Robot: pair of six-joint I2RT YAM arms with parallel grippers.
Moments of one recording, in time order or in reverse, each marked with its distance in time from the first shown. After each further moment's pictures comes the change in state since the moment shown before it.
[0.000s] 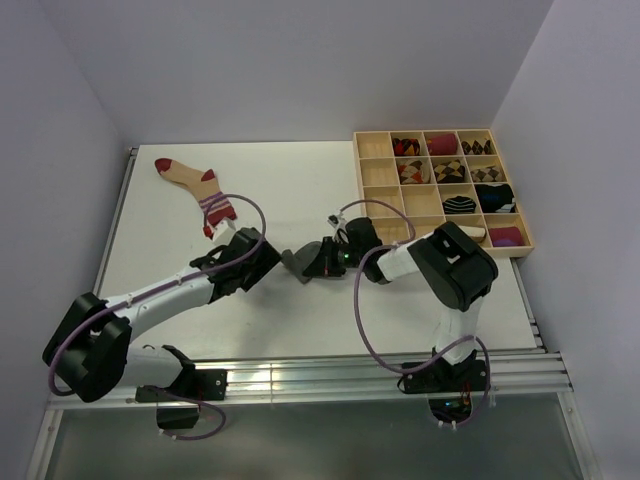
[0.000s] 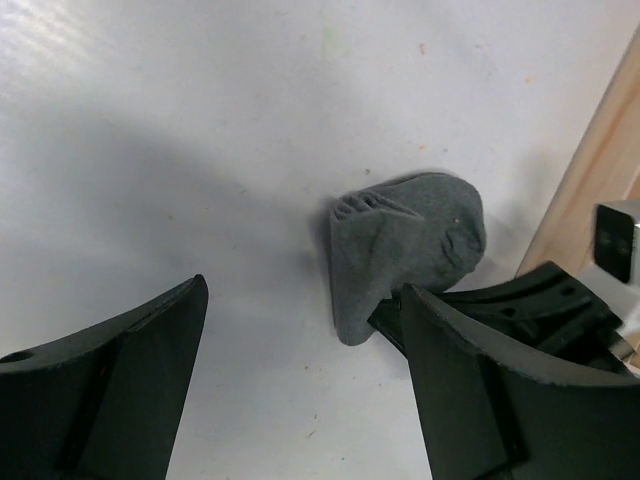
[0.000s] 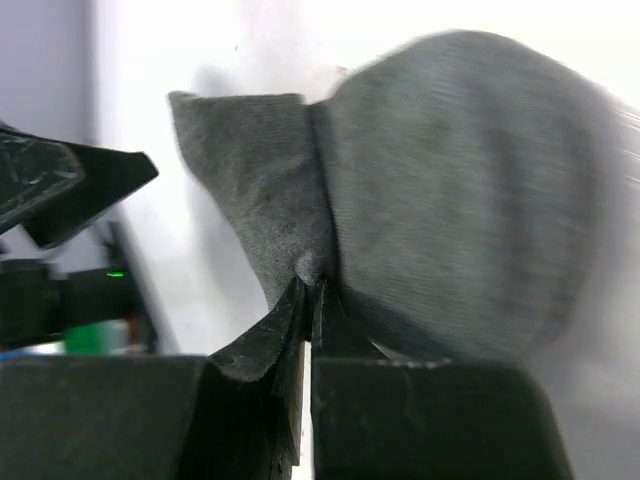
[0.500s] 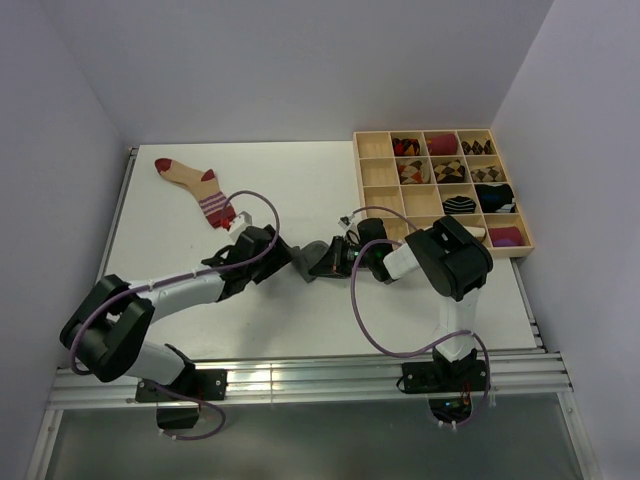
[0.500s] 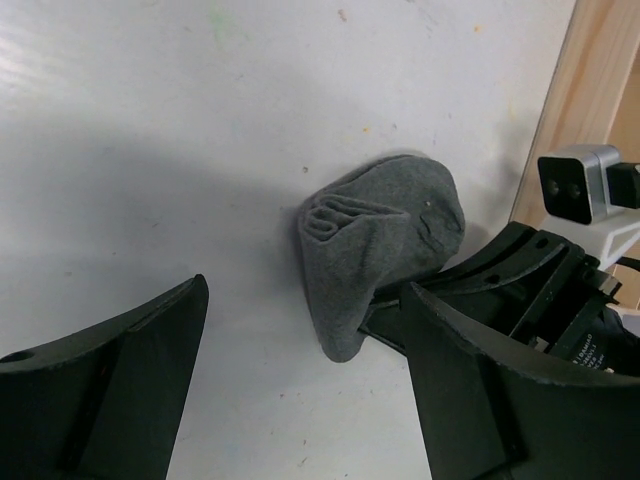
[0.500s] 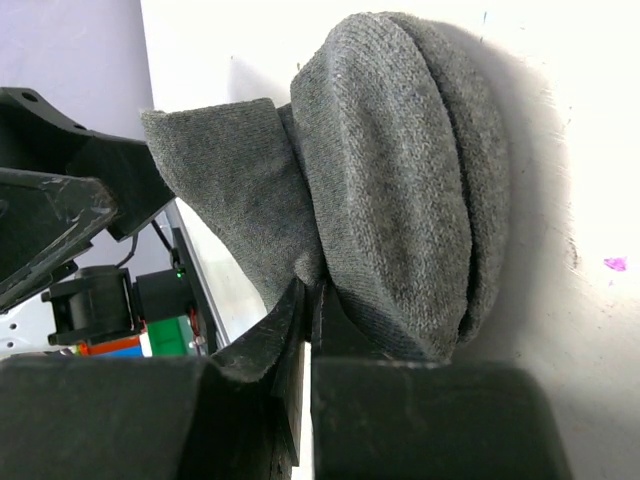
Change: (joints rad) left arm 0.000 0.115 -0.030 0.274 0.092 0.148; right arm -0.101 0.097 -0.041 0.160 -0.171 0.205
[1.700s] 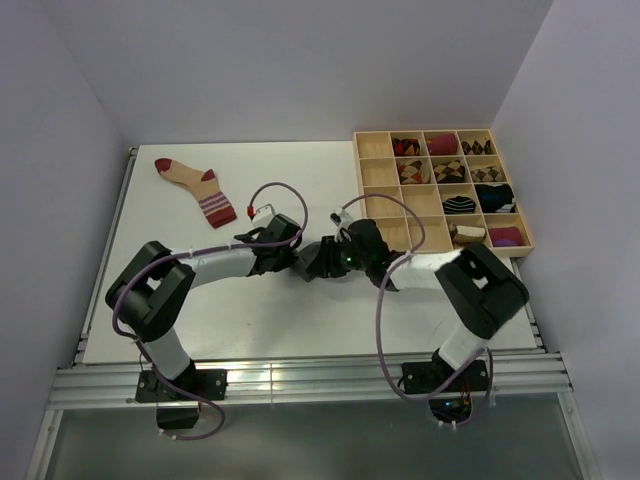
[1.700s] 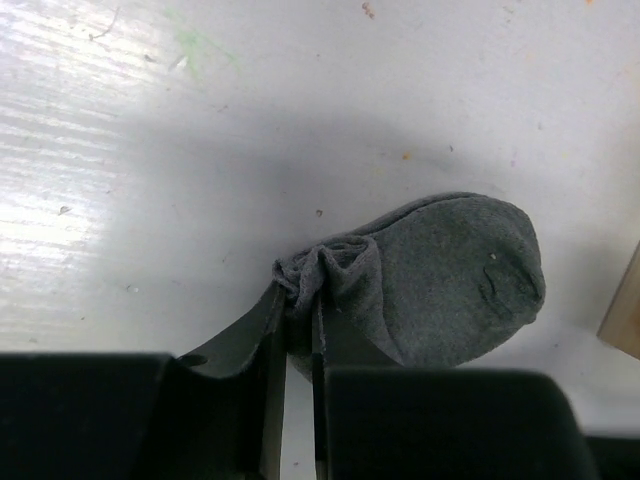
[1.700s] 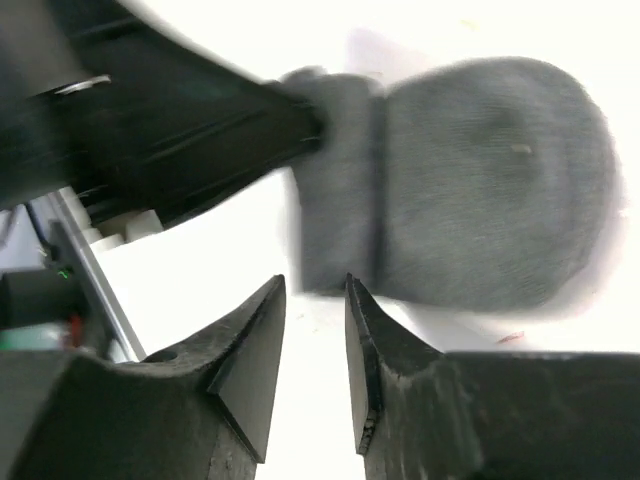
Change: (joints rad) left arm -0.042 0.294 0.279 -0.193 -0.073 0.098; right arm 0.119 -0.262 -0.020 -0.225 0.270 -0.270
